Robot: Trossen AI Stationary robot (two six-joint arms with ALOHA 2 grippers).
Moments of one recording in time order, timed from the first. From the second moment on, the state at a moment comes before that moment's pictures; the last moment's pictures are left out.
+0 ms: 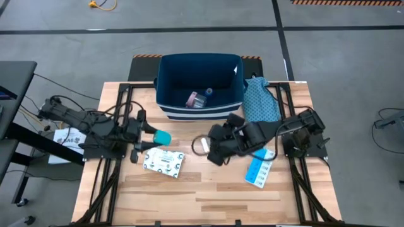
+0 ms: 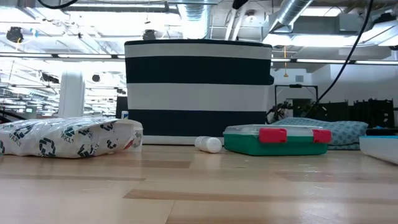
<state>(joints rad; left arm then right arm) -0.40 0.77 0.87 -0.27 -0.35 -0.15 0.33 1.84 1.97 -1.31 0.54 0.63</state>
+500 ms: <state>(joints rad) 0.05 0.93 1.19 -0.42 -0.10 0.11 0.04 1.49 1.70 -1.04 0.21 0.18</state>
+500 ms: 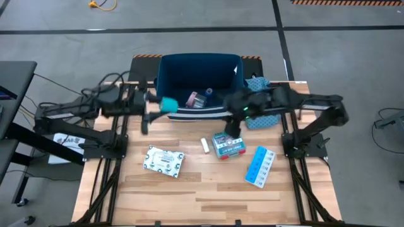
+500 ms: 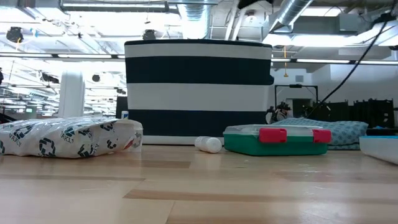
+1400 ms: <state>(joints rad) 0.66 1.54 1.38 -0.10 0.49 0.08 -0.06 1.07 1.24 -0.89 0.18 0.13</state>
